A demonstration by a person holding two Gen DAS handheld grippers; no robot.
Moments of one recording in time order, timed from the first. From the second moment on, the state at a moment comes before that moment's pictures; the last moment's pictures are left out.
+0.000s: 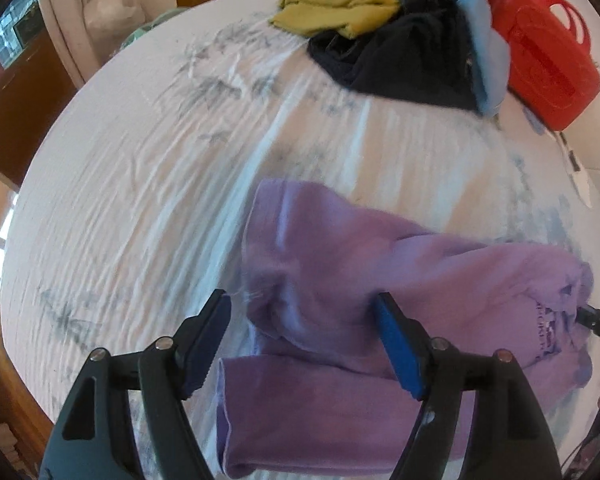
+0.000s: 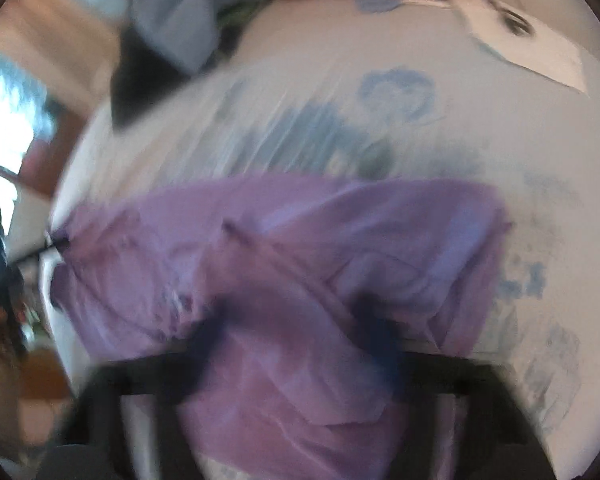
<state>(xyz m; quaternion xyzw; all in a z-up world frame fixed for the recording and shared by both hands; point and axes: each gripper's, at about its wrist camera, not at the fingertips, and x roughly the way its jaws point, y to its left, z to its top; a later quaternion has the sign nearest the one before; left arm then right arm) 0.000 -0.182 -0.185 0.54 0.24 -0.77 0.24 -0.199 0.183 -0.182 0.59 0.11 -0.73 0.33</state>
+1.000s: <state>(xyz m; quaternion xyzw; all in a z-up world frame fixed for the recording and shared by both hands) -0.170 0.071 -0.159 0.54 0.20 -0.82 0.03 -0.241 0.292 -0.161 0.62 -0.11 -0.73 0.27</state>
